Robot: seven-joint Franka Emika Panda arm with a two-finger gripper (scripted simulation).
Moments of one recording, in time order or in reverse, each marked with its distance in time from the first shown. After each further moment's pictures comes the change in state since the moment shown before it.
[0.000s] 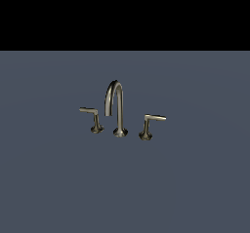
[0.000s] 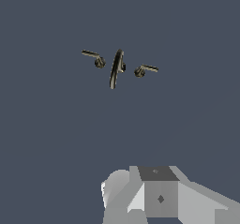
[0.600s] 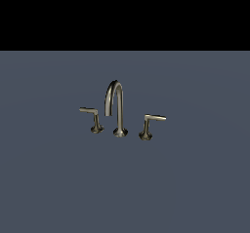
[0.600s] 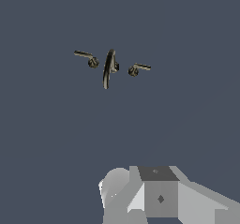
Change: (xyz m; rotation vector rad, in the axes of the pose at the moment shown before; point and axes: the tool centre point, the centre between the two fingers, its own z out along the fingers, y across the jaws) arm 0.000 0.011 -0.006 -0.022 -0.011 0.034
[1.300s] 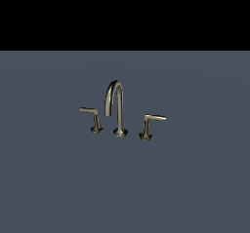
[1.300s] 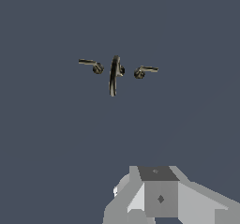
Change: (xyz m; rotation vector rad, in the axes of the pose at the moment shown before) arm 0.027 -0.011 0.012 0.059 -0.014 0.079
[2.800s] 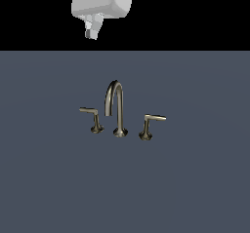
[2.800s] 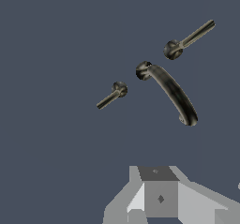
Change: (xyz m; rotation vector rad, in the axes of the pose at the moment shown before) arm 0.158 -0.097 0.155 0.163 -0.189 0.751
